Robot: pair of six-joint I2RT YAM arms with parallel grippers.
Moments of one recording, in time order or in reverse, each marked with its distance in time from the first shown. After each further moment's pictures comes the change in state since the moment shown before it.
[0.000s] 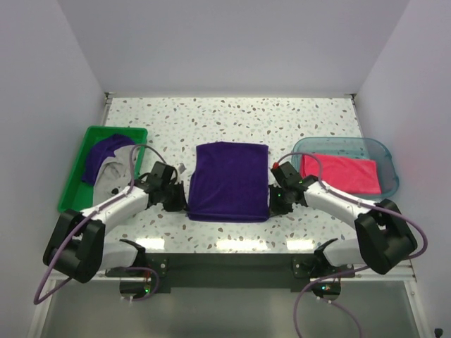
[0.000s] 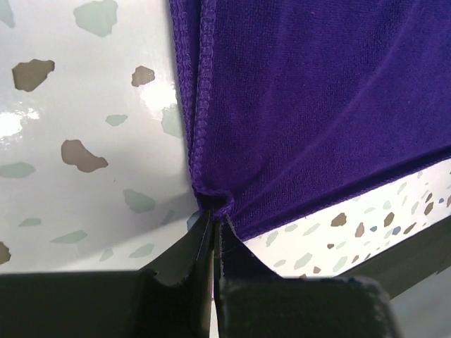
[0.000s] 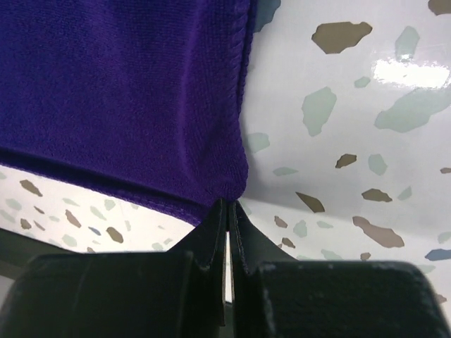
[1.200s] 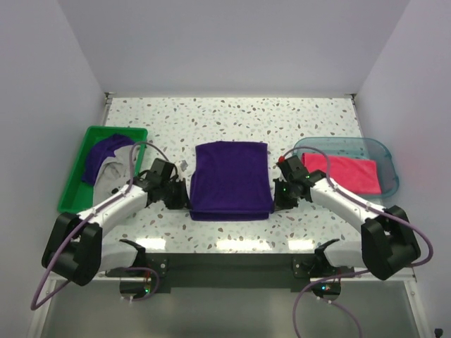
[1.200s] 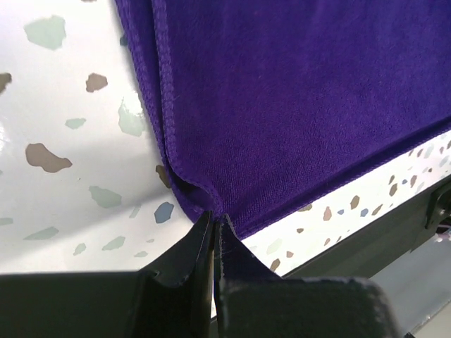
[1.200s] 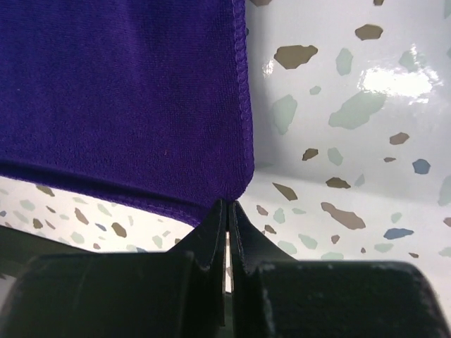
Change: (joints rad) left arm -0.003 -0.027 0.046 -0.034 0.066 0.009; right arm -0.070 -0.052 0.066 -0.098 0.016 -0.056
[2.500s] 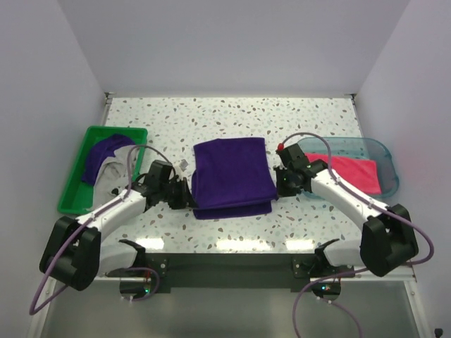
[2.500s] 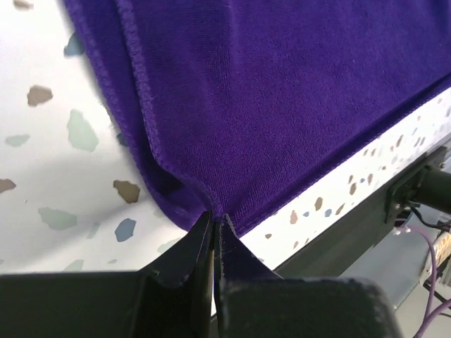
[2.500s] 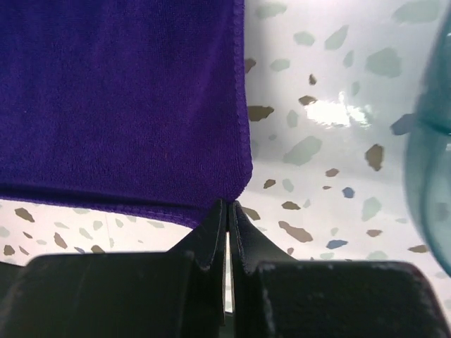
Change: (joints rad) left arm 0.003 -0.032 -0.065 0.148 0.104 -0.074; right arm -0.018 0.035 0.144 -0.054 0.134 -0.126
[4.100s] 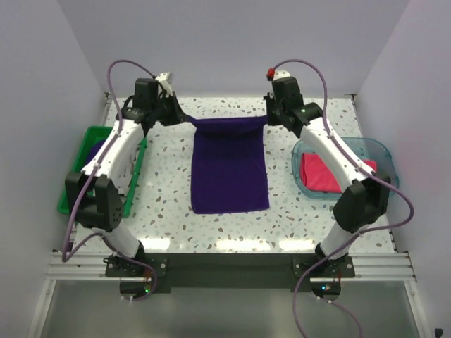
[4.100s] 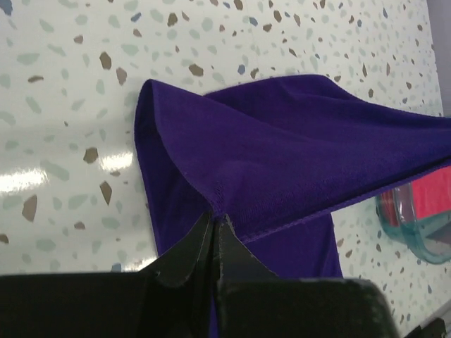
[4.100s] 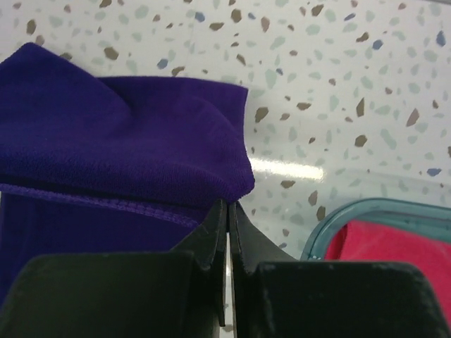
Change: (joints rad) left arm 0.204 0.513 0.995 -0.148 -0.148 0.182; right arm -0.043 0.413 0.809 0.092 0.240 -0.250
